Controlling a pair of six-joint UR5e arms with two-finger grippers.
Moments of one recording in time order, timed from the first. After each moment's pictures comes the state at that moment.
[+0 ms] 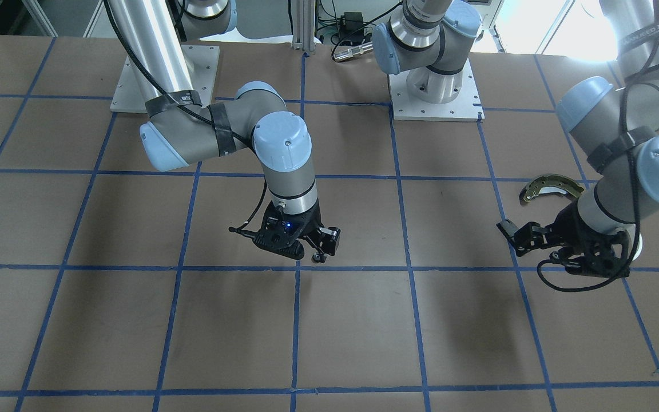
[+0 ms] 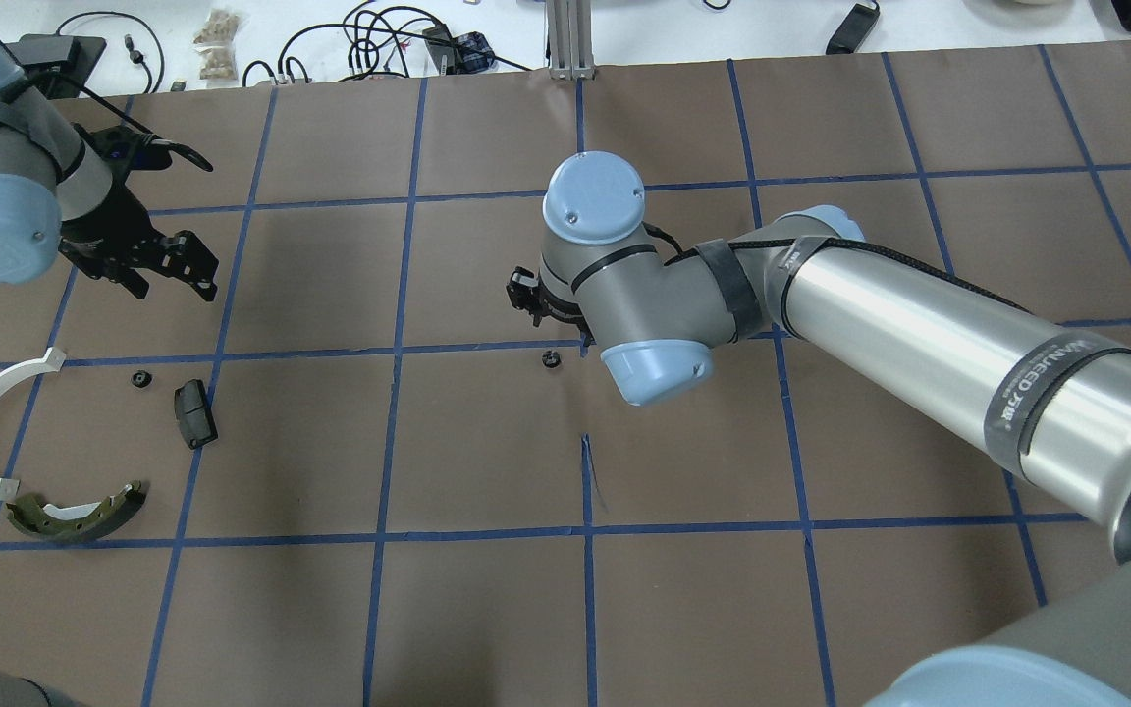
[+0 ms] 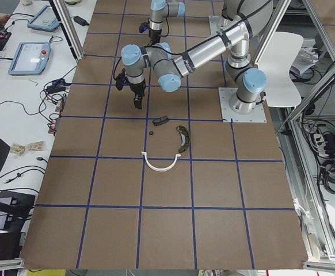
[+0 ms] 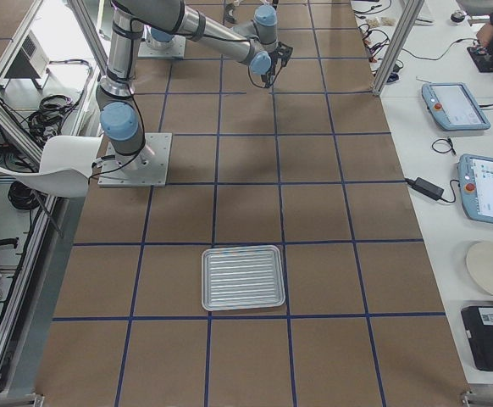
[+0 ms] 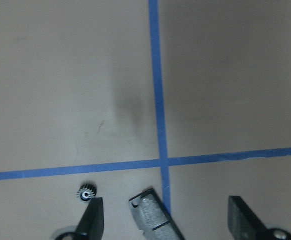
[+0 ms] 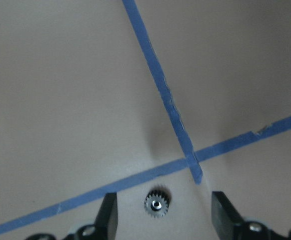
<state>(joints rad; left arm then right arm) -1.23 -1.86 -1.73 -1.16 1.58 0.44 1.96 -1.11 1.72 -2.37 -1.51 0.76</state>
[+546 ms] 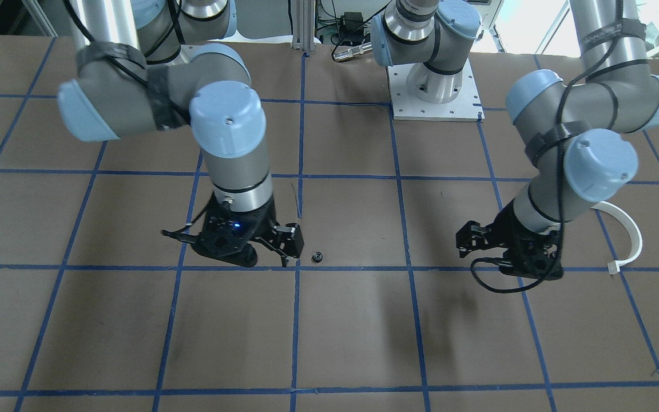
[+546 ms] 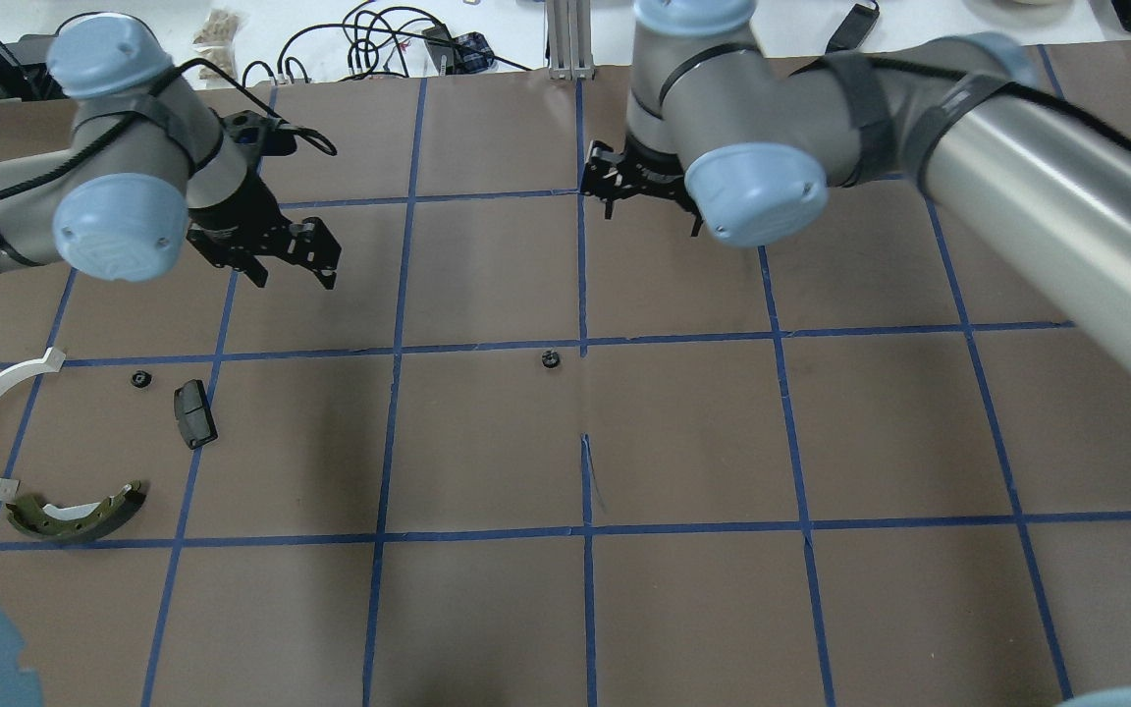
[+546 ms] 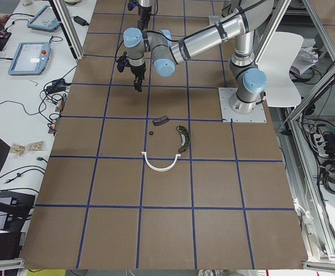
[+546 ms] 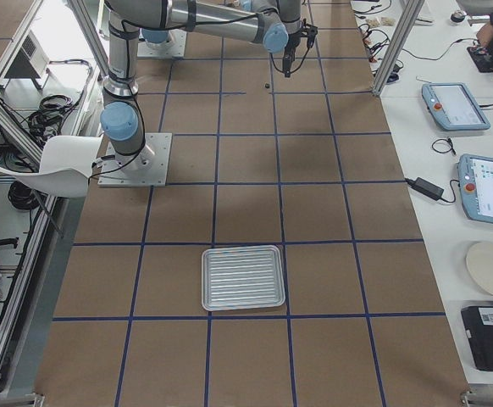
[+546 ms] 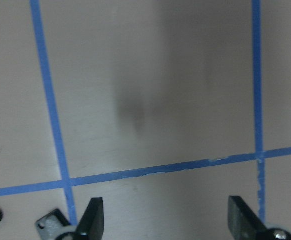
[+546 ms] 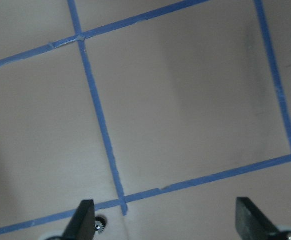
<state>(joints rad) -1.47 -1.87 -1.73 -1.16 1.52 0.20 1.77 -1.26 1.52 -1.94 -1.57 0.41</state>
